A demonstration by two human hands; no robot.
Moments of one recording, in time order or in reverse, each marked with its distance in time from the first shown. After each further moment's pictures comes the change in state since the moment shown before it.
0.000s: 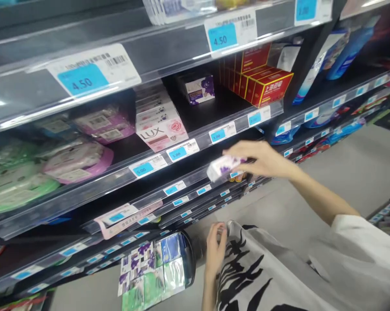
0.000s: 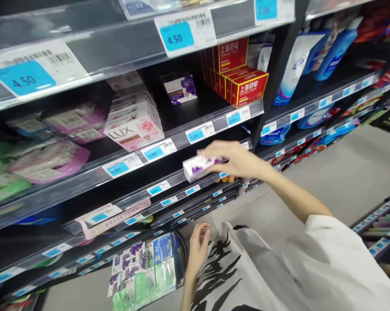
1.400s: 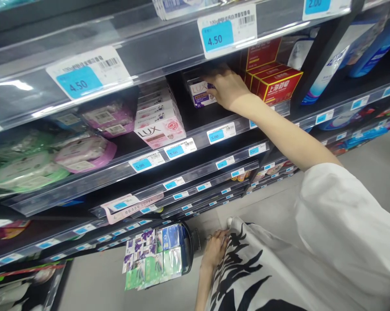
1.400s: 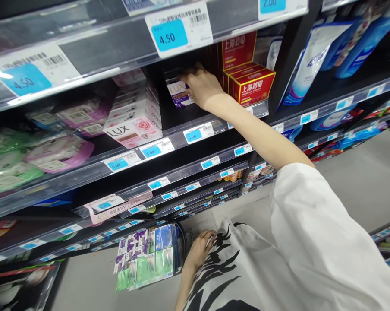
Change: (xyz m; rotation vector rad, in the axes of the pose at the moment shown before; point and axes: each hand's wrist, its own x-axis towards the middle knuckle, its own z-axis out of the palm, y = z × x) left_hand -0.008 -0.007 0.016 0.488 -0.415 -0.131; right_hand 0.187 0.089 -0.036 -0.373 0.187 0.013
